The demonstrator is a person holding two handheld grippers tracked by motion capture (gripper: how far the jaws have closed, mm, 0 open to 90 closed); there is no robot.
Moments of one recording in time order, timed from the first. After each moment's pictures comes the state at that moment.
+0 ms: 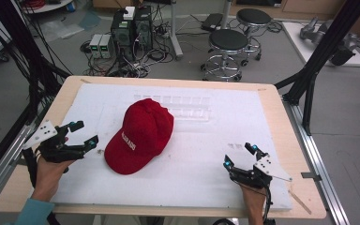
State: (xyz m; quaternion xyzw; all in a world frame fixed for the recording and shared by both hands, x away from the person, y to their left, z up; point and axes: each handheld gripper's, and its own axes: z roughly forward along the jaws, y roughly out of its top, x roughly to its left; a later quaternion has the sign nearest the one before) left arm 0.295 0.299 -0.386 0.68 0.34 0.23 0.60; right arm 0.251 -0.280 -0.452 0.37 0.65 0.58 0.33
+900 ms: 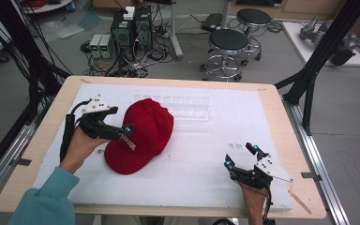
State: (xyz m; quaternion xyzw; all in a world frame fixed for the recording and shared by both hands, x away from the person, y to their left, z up) left arm 0.353 0.196 -0.338 0.81 0.31 0.19 0.47; right arm 0.251 -0.281 -0.452 0.37 0.64 0.58 0.34
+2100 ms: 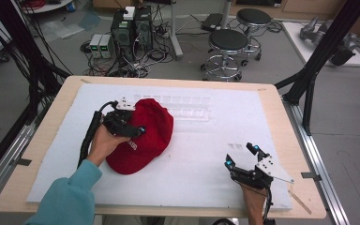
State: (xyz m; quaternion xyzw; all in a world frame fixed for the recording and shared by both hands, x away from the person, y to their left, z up) left arm 0.380 0.155 -0.368 0.84 0.35 0.18 0.36; right arm 0.250 -0.282 -0.453 0.38 0.63 0.58 0.34
